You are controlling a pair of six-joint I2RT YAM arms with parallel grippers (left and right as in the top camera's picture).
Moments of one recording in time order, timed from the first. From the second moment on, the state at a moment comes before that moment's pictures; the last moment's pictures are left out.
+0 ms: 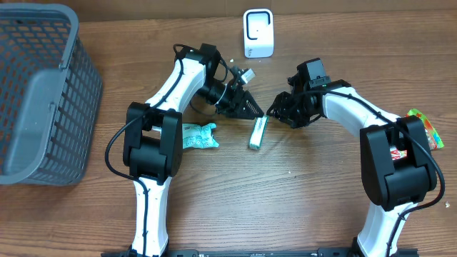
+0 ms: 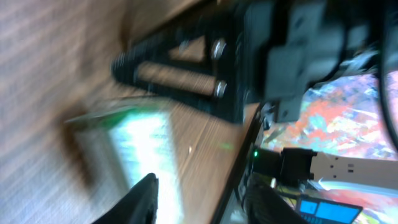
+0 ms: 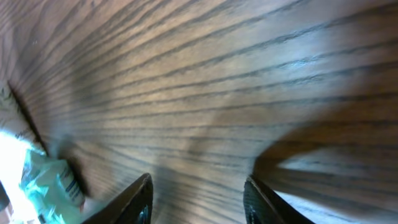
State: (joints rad) left arm -0.28 2.33 1.85 -1.21 1.05 0.23; right arm 0.26 2.03 1.30 -0.51 -0.49 0.54
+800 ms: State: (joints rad) left arm -0.21 2.33 1.90 -1.19 0.59 -0.28; right arm 0.36 2.03 1.33 -0.60 -0.49 0.46
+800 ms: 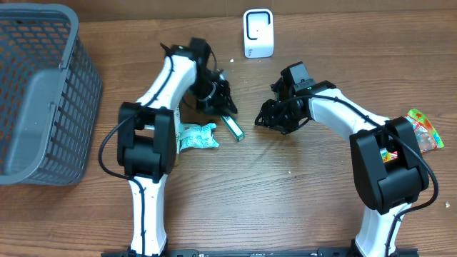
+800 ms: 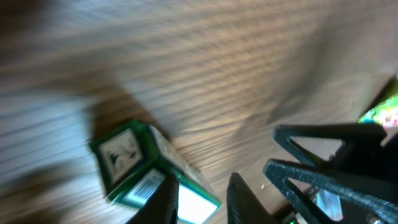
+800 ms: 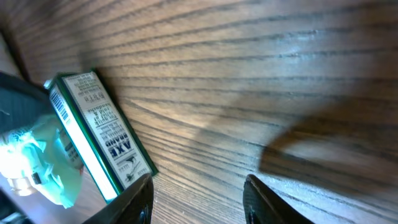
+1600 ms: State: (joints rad) left arm -0.12 2.33 2.06 -1.25 0.23 -0.37; right arm 0.68 1.97 1.45 -0.65 -0.02 0.09
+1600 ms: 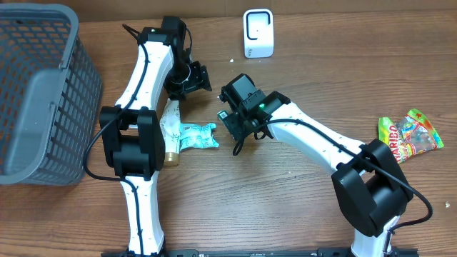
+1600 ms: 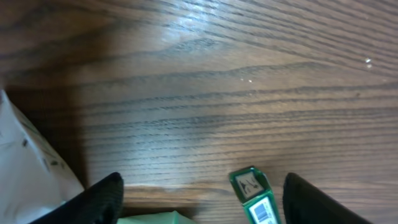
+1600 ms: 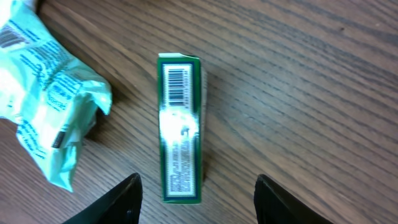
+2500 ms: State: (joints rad) left arm -0.12 2.33 2.06 -1.08 -0.12 -0.38; right arm 0.60 1.99 1.43 -0.59 -0.20 0.10
